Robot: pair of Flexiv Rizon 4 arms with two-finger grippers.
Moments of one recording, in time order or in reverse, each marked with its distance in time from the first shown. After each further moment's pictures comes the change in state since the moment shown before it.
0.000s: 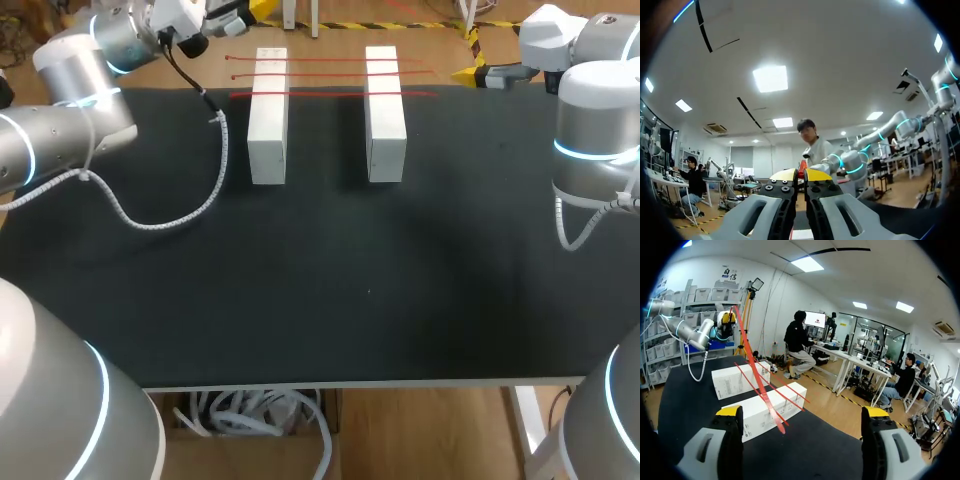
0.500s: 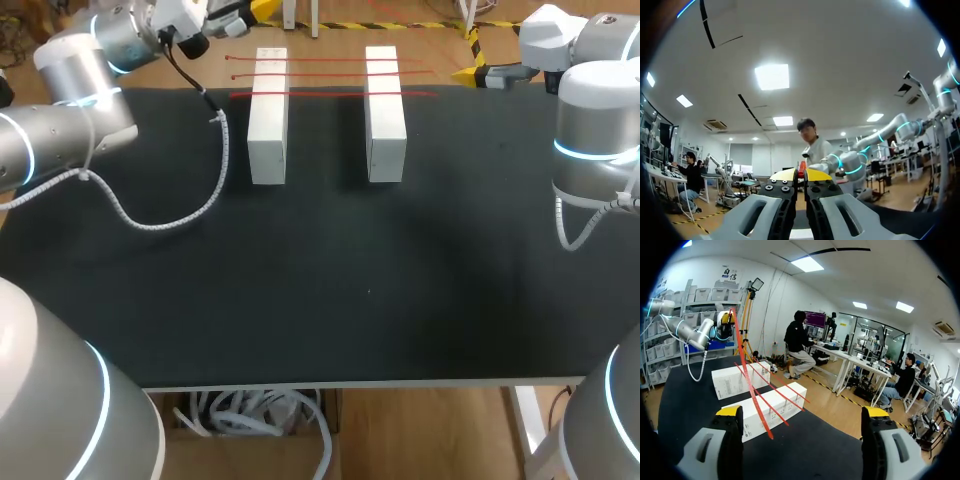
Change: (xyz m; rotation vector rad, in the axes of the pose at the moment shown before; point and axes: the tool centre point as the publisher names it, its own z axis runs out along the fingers) left arm 0.002 0.004 0.002 -0.007 -0.002 -0.029; right arm 0.000 0.000 0.000 0.000 0.000 0.000
